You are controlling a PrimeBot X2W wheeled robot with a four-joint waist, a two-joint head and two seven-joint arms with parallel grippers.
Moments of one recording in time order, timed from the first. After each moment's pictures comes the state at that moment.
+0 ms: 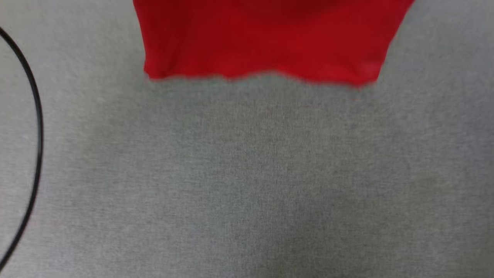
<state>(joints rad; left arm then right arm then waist) -1.60 0.66 -0.70 0.33 -0.61 -0.01 -0.02 -1.41 -0.54 0.31 0.31 0.32 0.13 0.27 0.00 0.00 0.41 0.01</state>
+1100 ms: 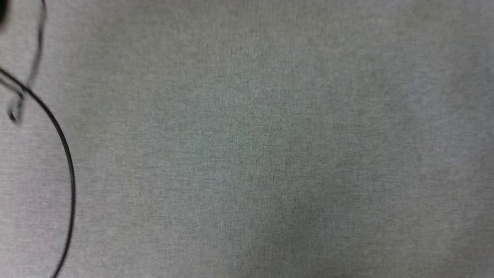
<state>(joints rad) -1.40 0.61 -0.66 0.60 -0.66 -0.06 -0.26 -1.39 -0.49 0.50 0.61 0.42 0.13 -0.02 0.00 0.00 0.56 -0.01</state>
